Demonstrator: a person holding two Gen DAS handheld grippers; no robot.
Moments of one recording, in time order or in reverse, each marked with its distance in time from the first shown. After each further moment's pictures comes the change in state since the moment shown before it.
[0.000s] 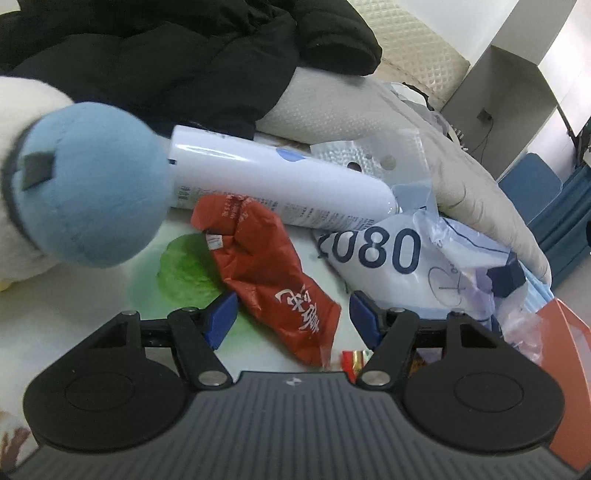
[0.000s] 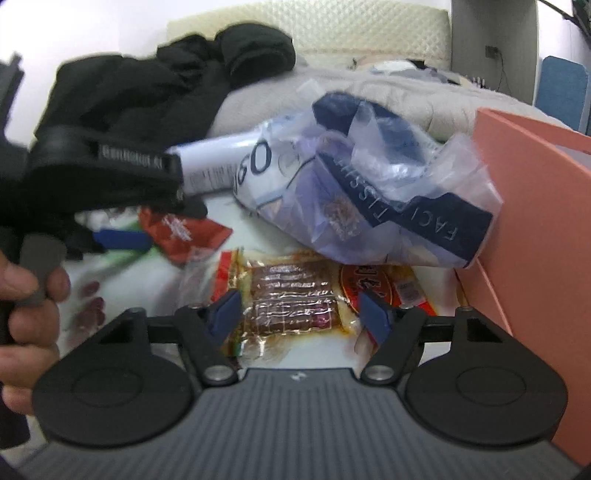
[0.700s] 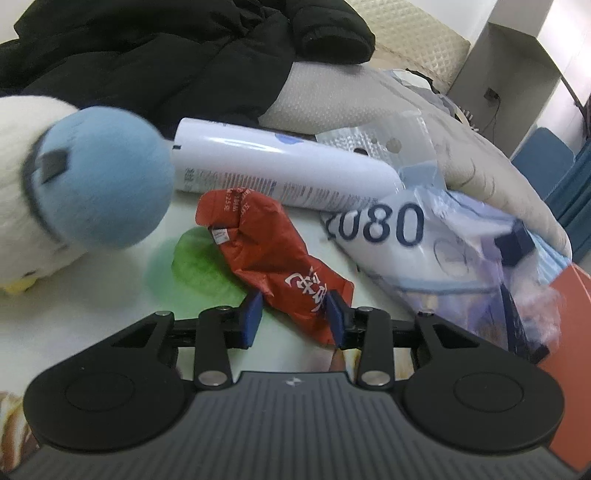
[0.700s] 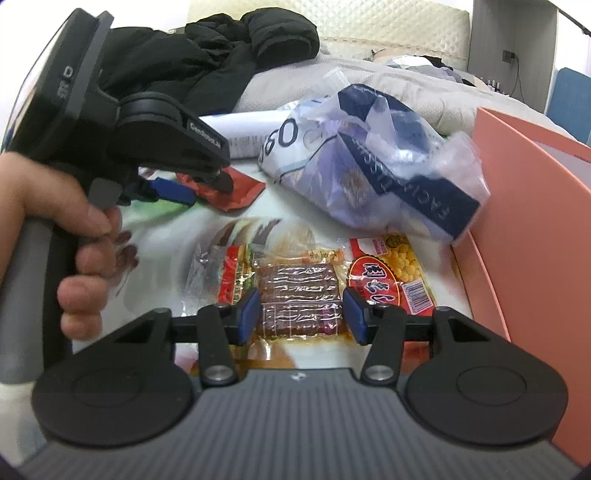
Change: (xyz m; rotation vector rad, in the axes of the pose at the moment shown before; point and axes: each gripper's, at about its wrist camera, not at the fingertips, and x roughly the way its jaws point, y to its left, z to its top) left arm -0.019 -0.007 -0.017 0.093 0.010 0.076; right arm -0.039 0.012 -0.020 -0.077 0.050 0.005
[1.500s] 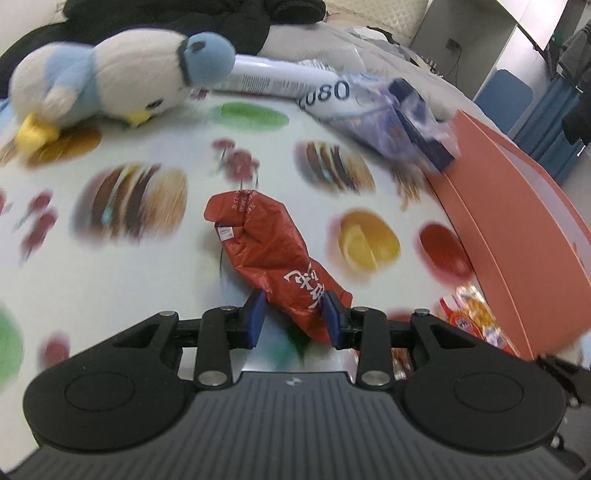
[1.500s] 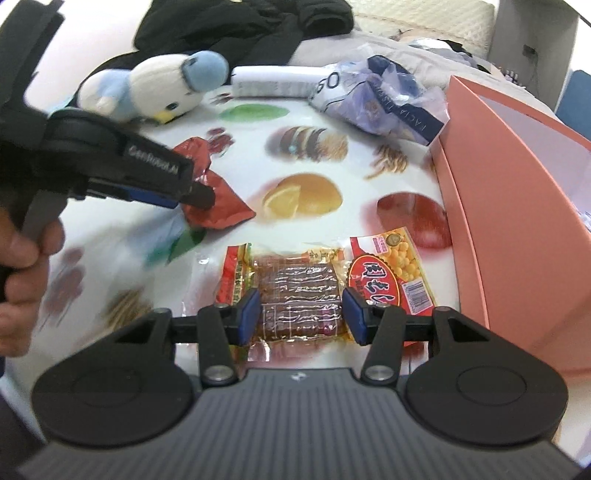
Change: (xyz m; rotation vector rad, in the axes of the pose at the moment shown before) left arm -0.185 0.018 -0.154 0.092 0.121 -0.047; right arm -0.132 0.023 -0.081 -0.105 0.120 0.049
